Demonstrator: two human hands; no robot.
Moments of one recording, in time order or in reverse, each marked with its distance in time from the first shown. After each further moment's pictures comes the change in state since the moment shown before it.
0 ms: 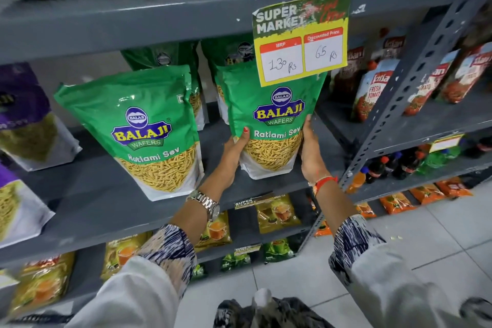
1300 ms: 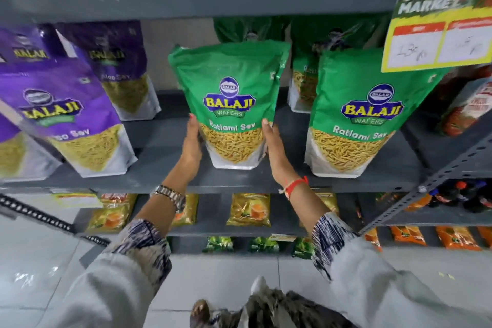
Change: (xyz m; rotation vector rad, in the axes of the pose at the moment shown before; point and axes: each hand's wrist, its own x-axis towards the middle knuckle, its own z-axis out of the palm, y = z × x) left_hand -0.066 0.019 -0.189 0.001 0.525 0.058; right_hand -0.056 0.056 0.172 -0.137 -0.386 0.091
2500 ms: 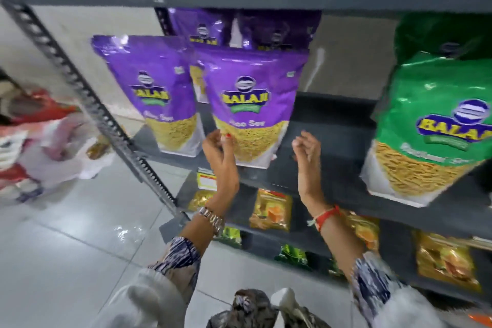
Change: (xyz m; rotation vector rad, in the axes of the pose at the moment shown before) left_hand -0.014 0.011 -0.244 -0.017 0.541 0.440; right_hand -0.021 0.055 0.263 0.004 -0.003 -0.212
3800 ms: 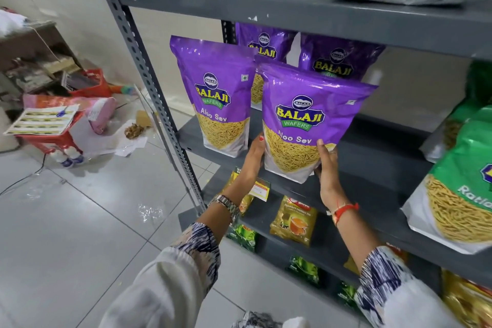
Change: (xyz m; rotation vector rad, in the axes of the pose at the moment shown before) left_hand 0.038 0.014 -0.039 -0.003 -0.432 -0.380; right_hand 0.029 -0.003 0.052 0.113 -0.214 0.168
